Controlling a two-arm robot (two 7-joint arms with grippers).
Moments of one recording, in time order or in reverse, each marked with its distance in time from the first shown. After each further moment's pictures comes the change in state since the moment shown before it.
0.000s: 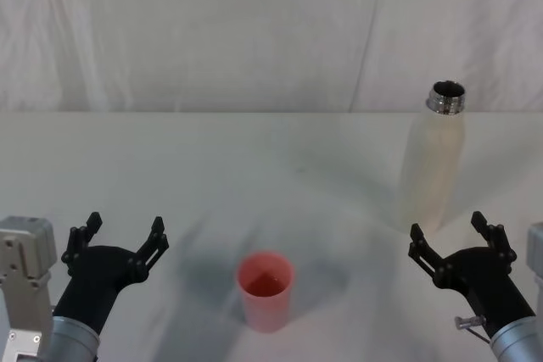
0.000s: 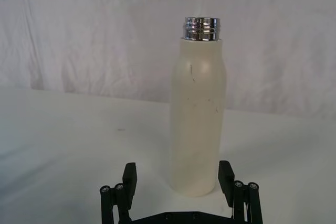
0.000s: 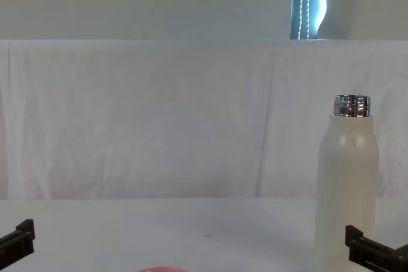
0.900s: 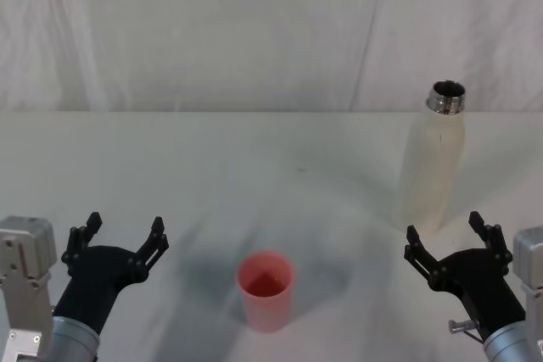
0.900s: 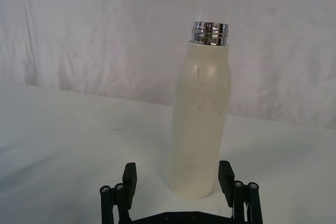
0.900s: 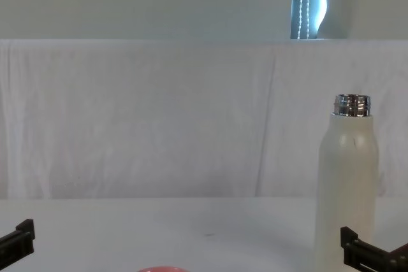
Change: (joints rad) left arm 0.000 0.000 0.000 0.000 0.000 0.000 0.000; right arm 0.003 0.042 -0.060 -0.002 -0.029 -0.024 -0.086
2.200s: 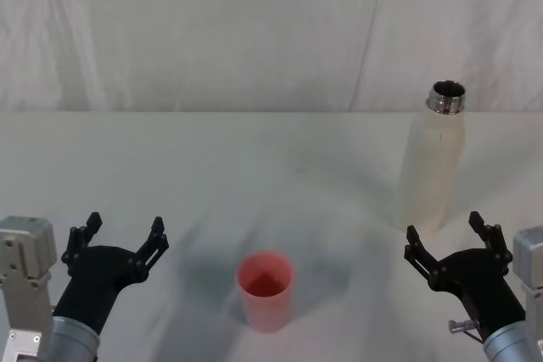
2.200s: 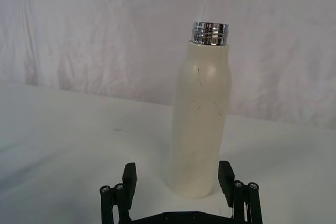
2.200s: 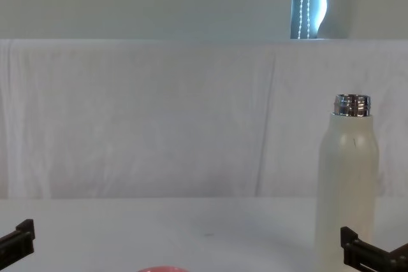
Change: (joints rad) left arm 0.000 0.000 0.000 0.000 0.000 0.000 0.000; right arm 0.000 0.000 0.000 0.000 0.000 0.000 0.000
